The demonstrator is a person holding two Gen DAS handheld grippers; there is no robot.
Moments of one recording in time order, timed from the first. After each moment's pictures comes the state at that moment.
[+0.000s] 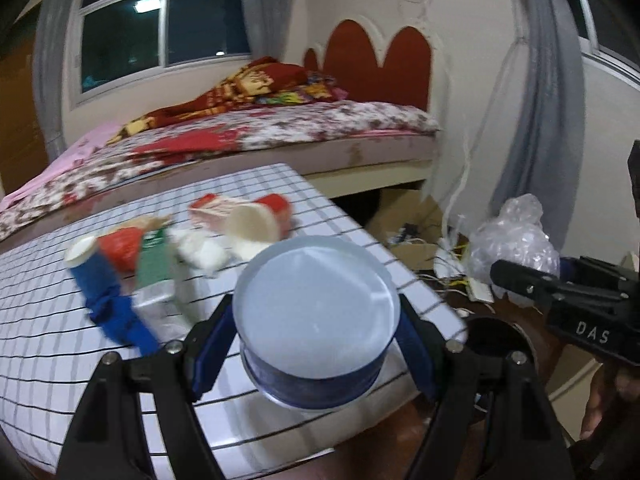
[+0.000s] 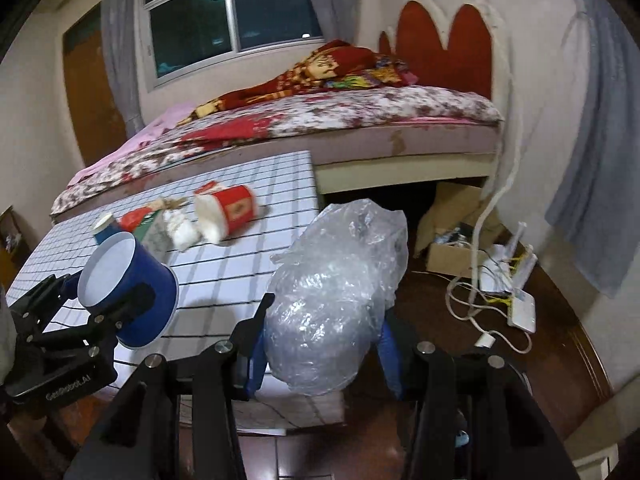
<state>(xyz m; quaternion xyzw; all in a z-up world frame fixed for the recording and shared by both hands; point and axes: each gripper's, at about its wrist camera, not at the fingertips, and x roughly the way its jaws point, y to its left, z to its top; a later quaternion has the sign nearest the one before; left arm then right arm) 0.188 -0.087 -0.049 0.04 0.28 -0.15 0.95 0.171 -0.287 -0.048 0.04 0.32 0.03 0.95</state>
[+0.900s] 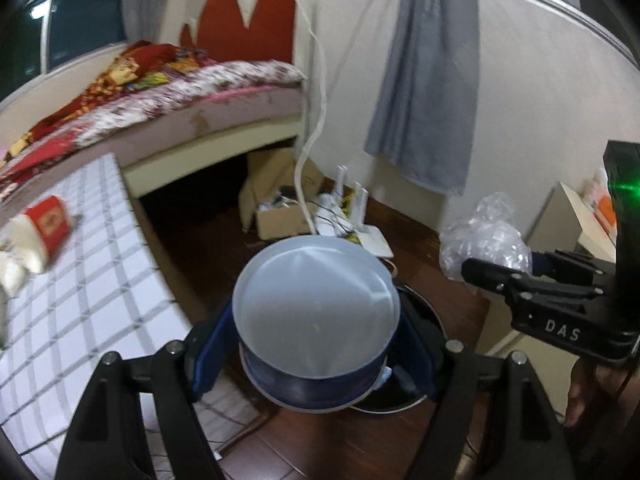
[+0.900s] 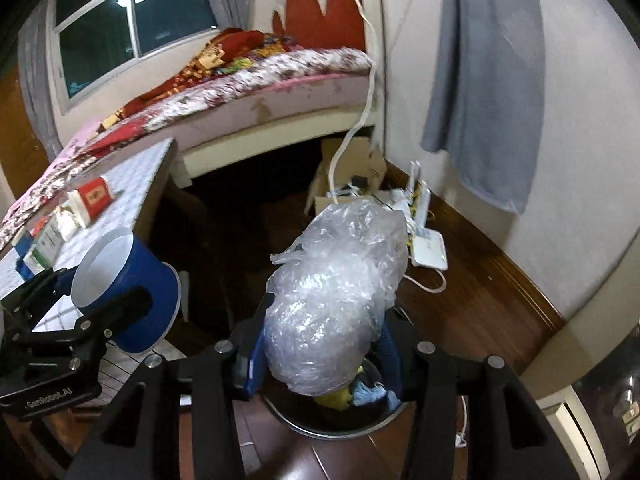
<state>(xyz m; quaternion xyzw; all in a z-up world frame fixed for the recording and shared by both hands) 0.161 -0.261 -0.090 0.08 0.33 -0.32 0.88 0.103 -0.454 -0.100 0.09 0.36 -0.11 0.92</state>
